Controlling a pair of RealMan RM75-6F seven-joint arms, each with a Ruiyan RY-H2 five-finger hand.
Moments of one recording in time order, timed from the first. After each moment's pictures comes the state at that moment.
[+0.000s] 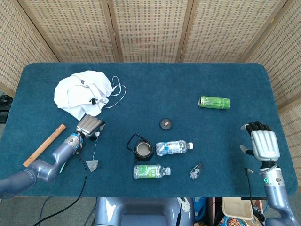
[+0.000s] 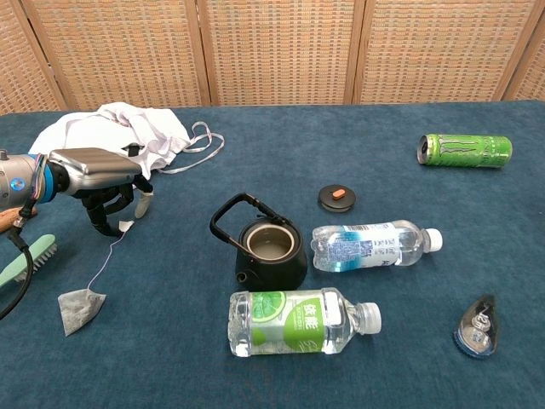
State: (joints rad) left arm -0.85 -1.56 -0.07 -1.08 1.22 0.63 0.25; right arm 0.31 -1.24 0.15 -1.54 -1.26 1.32 -0.28
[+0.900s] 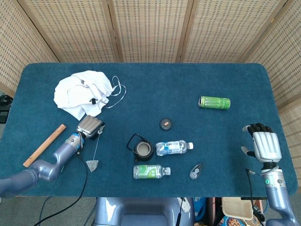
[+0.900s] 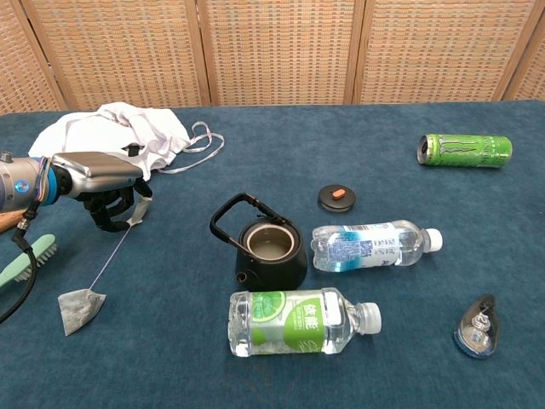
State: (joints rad) left arm -0.86 -1.57 -0.06 -1.07 1.18 0.61 0.27; right arm 0.30 -1.24 0.16 -1.54 -1.26 1.31 -0.27
